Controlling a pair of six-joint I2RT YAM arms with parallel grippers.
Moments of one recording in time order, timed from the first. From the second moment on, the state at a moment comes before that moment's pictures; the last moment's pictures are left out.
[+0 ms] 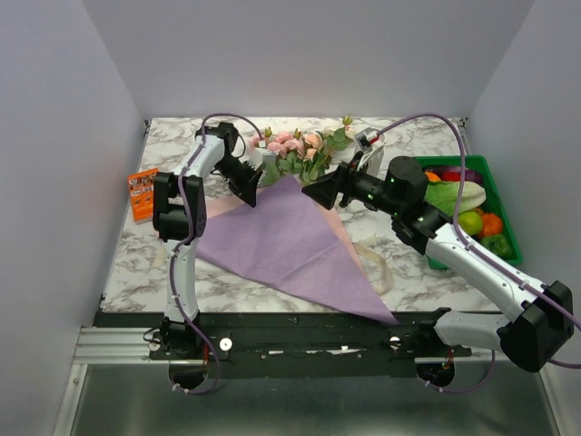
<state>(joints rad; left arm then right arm) -0.16 2.29 1.95 -1.23 0.69 0.76 0.61 1.20 0.98 0.17 -0.39 0.47</state>
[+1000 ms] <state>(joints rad) -0.17 2.26 1.98 -1.16 0.64 0.87 0.59 1.20 0.95 0.18 -0.44 0.45</state>
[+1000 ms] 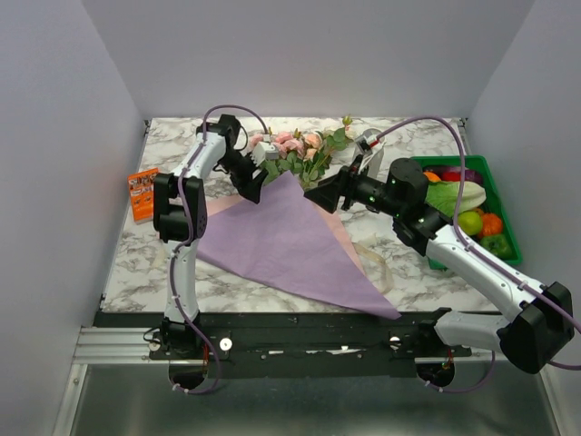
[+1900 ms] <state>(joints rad) -0.21 2.32 1.97 -1.09 0.61 0.86 0.57 1.20 0.92 0.24 -0.56 0.50</state>
